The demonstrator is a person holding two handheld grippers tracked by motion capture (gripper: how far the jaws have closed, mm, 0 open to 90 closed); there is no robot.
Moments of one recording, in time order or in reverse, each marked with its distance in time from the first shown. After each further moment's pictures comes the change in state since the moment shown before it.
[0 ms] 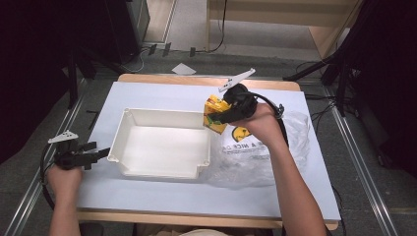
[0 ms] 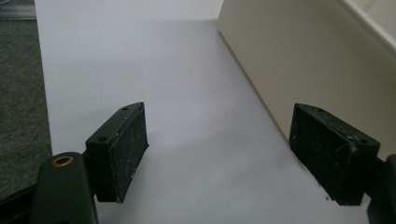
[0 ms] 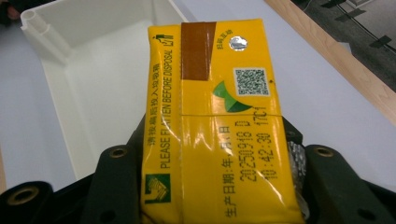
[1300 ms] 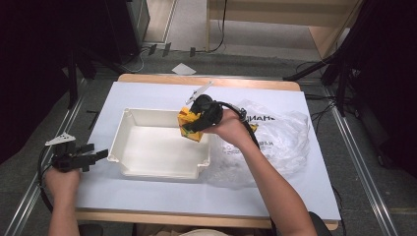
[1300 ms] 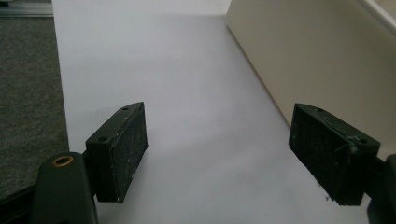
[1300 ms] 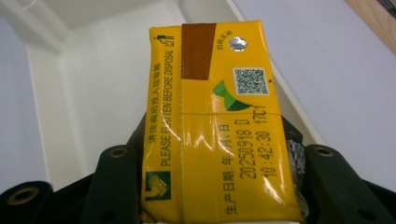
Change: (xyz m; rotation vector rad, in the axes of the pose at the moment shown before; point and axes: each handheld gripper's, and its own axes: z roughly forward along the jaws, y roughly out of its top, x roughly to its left) left arm 0.003 -0.006 -0.004 -0.011 0.011 -0.015; right arm 0.025 0.016 0.090 0.079 0.068 -0.088
